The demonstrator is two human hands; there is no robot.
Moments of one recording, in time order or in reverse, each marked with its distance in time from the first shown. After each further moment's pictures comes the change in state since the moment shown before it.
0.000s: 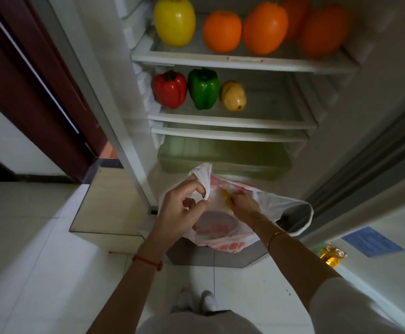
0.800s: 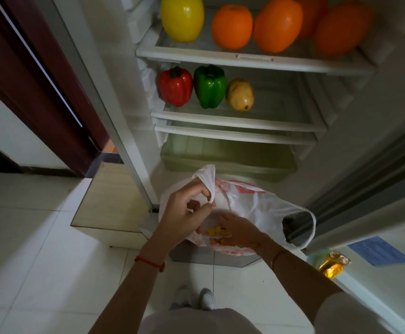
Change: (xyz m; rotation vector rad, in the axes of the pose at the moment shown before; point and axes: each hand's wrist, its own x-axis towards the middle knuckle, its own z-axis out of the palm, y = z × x) left_hand 0.002 -0.007 0.003 -0.051 -0.008 0.004; right_hand -0.025 0.017 0.045 -0.294 -0.117 -0.627
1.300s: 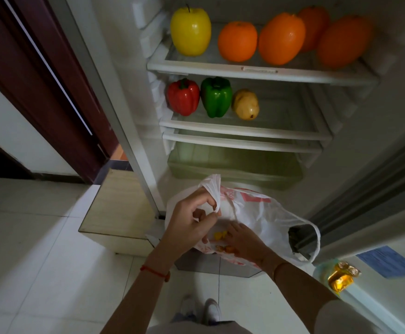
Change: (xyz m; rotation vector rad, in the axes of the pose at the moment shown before) left_hand -0.005 0.004 -0.001 -0.029 -0.011 -0.014; right_hand -0.008 -0.003 0.018 -0.207 0.116 -0.152
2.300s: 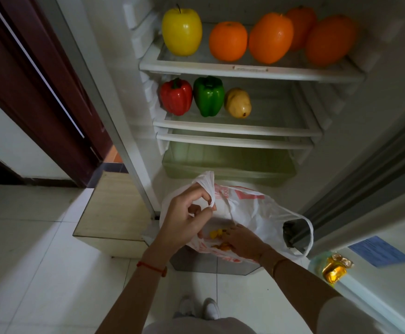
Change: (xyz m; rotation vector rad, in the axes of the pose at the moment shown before) left_hand 0.003 0.006 -0.002 -0.013 -0.020 0.010; right_hand -0.003 -0.001 0.001 0.181 -0.019 0.083
